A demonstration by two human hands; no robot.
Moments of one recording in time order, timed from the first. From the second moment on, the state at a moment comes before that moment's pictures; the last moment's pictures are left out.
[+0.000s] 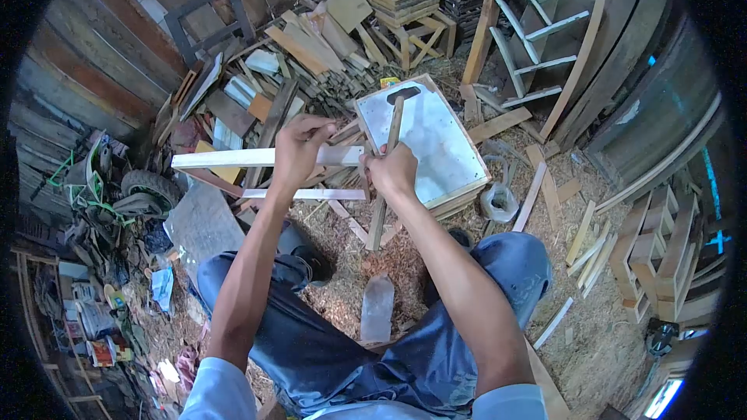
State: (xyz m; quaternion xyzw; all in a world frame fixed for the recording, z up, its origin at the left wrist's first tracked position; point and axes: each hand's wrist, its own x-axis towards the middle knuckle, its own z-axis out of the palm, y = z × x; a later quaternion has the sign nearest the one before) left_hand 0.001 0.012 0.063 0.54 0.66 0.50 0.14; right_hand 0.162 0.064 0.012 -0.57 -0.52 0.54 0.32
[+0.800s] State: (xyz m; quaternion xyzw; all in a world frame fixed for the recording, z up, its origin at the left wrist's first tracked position) left_hand 0.016 0.021 0.041 0.63 0.61 0.39 0.27; right_hand 0.158 0.068 -0.005 -0.55 -0.56 0.53 0.32
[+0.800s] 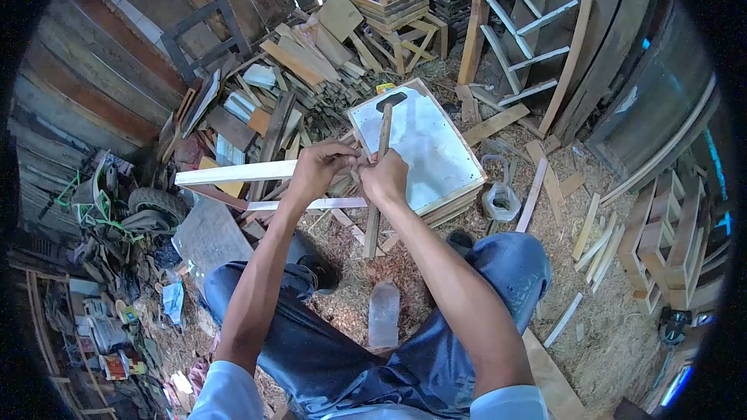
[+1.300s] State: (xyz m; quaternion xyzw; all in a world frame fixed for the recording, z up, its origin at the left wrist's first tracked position) left_hand 0.003 0.022 0.014 0.55 0.59 0.49 0.33; right_hand 0.173 0.067 0.001 -0.51 -0.49 0.64 0.29
